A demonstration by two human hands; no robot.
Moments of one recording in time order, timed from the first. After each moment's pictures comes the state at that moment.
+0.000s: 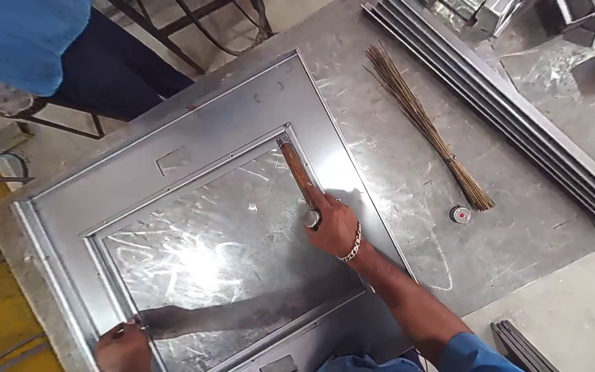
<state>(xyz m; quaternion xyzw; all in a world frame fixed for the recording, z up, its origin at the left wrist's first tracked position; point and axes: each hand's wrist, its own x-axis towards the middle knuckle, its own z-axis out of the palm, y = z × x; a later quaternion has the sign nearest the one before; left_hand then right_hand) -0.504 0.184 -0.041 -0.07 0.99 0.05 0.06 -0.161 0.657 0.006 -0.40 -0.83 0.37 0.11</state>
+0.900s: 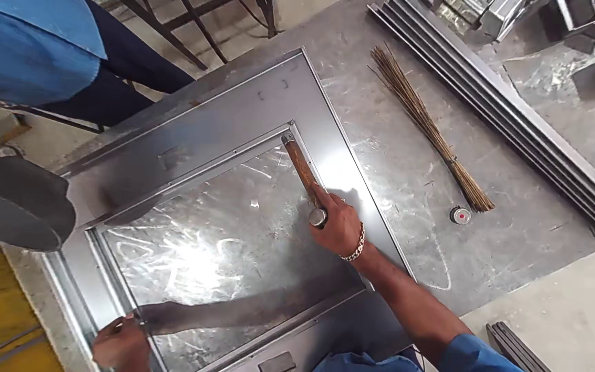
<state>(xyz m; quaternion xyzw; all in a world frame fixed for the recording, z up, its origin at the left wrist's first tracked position) -0.504 0.185 -0.039 -0.07 0.99 0.06 0.05 -0.157 0.654 0.009 -0.41 -0.81 0.40 0.12</state>
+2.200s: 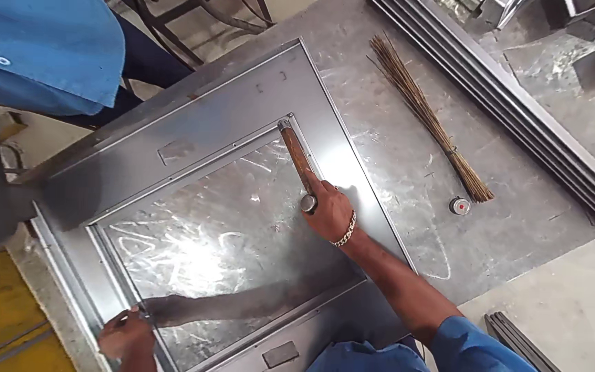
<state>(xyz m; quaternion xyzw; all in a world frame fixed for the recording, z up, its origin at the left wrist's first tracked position) -0.503 0.186 -0.036 -0.07 0.99 0.07 0.05 -0.179 0.655 0.009 -0.42 -0.81 0.39 0.07</state>
